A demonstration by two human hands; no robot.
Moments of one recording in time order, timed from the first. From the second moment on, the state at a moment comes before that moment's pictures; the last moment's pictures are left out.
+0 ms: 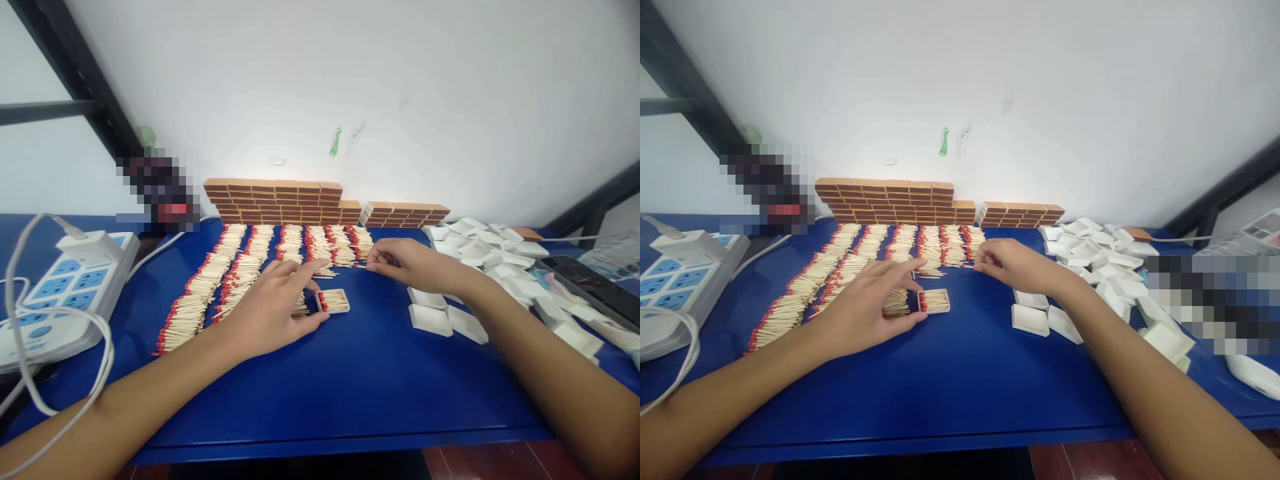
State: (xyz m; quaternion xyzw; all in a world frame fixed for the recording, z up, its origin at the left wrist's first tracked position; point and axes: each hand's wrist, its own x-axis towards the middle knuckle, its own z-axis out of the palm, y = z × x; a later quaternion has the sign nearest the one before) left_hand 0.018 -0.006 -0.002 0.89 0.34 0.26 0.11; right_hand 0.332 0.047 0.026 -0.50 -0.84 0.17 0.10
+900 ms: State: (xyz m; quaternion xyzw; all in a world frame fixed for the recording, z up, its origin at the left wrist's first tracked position) left_hand 0.018 -0.007 0.001 0.89 0.35 0.26 0.13; right_hand 0.351 0.062 0.014 -0.55 -0.82 0.13 0.08
